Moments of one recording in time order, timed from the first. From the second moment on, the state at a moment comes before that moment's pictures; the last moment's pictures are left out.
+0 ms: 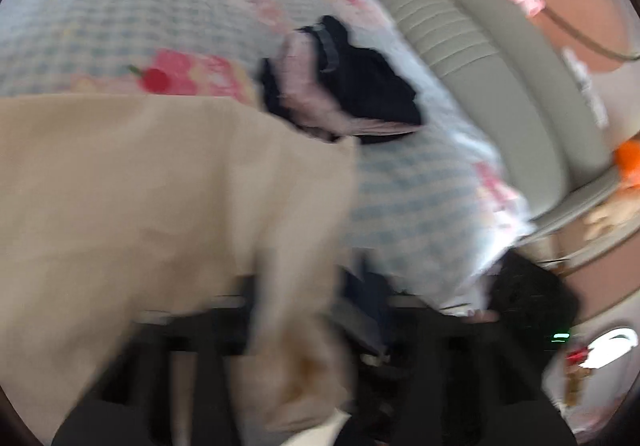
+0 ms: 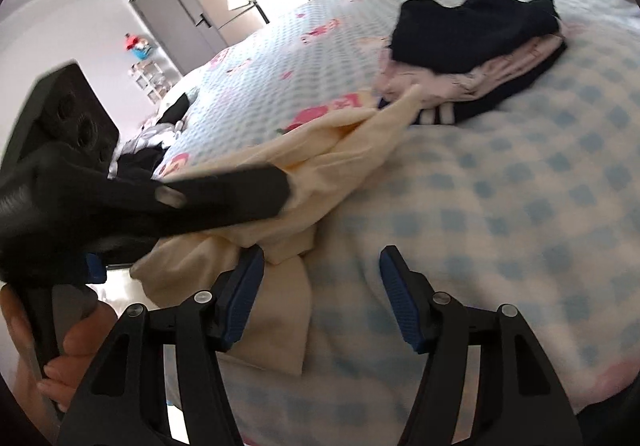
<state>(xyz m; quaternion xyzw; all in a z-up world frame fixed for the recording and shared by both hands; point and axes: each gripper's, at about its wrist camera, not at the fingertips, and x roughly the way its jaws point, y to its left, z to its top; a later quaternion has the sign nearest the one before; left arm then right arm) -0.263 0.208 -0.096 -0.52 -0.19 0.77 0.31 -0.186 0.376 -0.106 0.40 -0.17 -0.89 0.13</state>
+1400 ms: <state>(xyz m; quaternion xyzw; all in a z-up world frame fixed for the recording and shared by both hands) -0.286 0.061 -0.123 -0.50 -0.22 0.83 0.10 -0.261 0.328 -0.115 0.44 -0.19 -0.85 0.21</state>
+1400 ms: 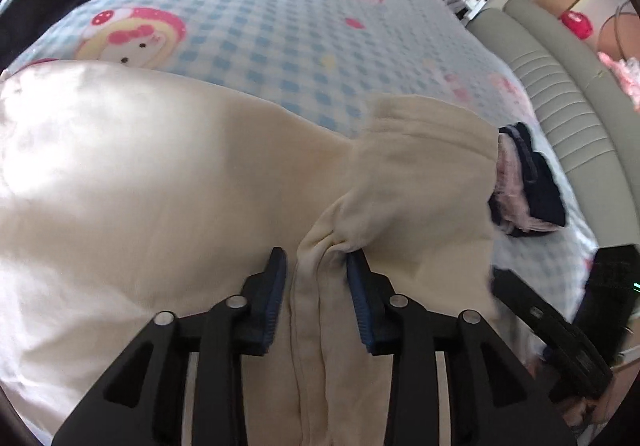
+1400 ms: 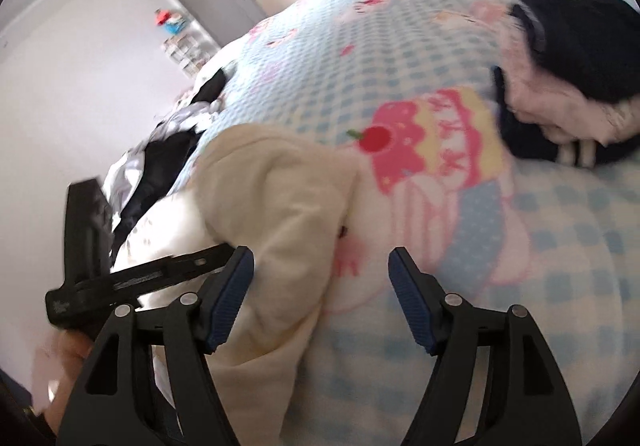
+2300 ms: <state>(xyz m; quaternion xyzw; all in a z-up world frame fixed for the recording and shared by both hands) -0.215 0.094 -0.123 -0.51 -0.22 0.82 0.17 -0.172 0.310 -0.120 0.46 -0.12 -0.86 0.17</state>
